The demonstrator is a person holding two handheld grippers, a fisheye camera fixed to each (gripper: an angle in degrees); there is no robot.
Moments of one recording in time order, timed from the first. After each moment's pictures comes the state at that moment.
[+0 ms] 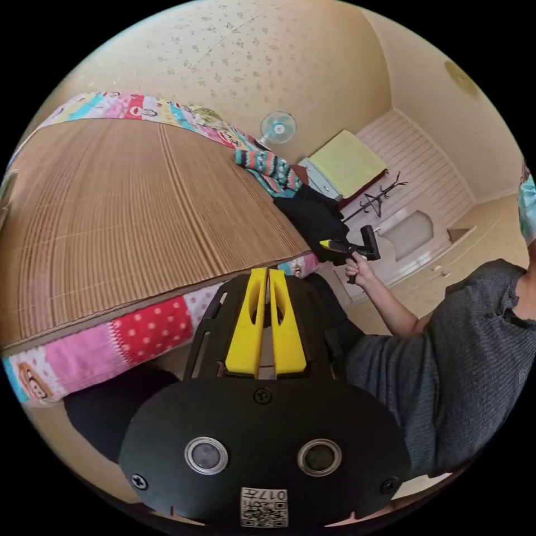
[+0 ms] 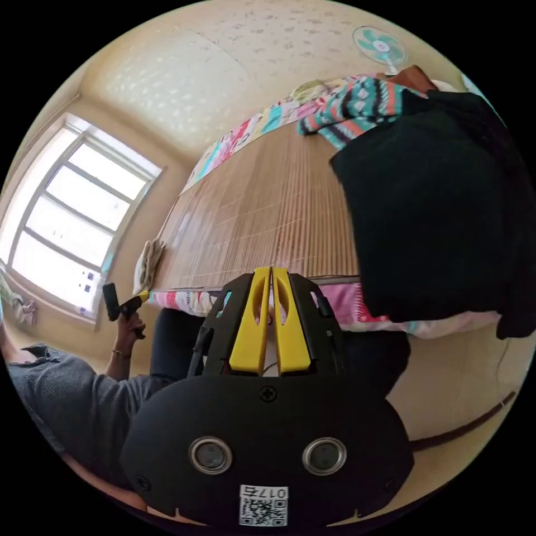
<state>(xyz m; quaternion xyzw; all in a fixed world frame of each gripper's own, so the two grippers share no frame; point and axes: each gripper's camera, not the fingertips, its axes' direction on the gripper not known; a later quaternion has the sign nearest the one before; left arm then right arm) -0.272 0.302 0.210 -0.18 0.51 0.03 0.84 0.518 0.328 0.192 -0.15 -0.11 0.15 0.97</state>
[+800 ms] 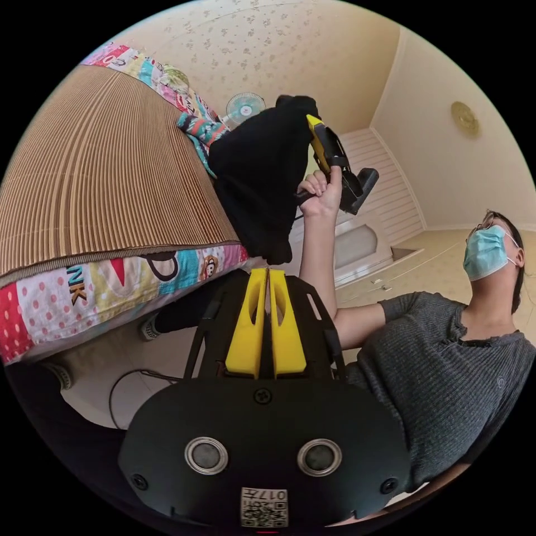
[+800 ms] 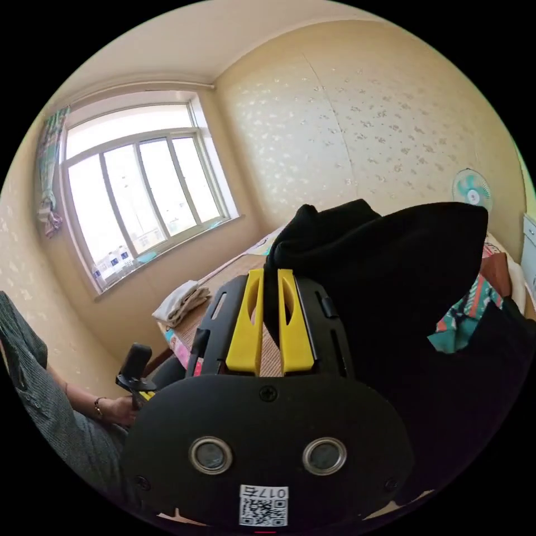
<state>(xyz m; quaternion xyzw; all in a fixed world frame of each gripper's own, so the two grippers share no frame) -0.168 0.311 0.247 -0.19 0.59 -0.06 0.78 0.220 0.143 0.190 0.04 -0.40 -0.07 0.91</state>
